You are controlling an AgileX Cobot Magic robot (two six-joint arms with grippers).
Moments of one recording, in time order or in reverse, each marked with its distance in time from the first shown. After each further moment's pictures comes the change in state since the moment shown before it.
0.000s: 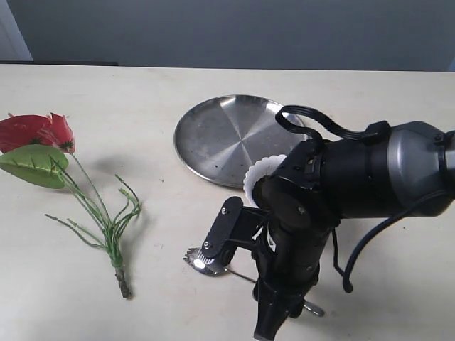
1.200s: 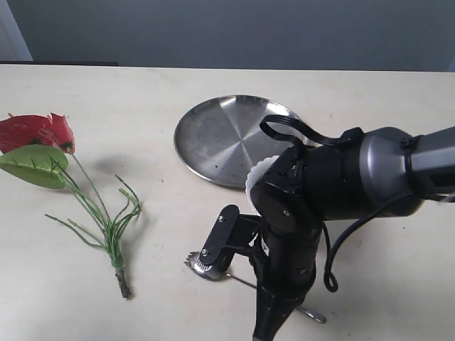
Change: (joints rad) left arm 0.000 0.000 0.000 0.000 0.000 0.000; right arm 0.000 0.077 -0.015 0.016 0.036 -0.013
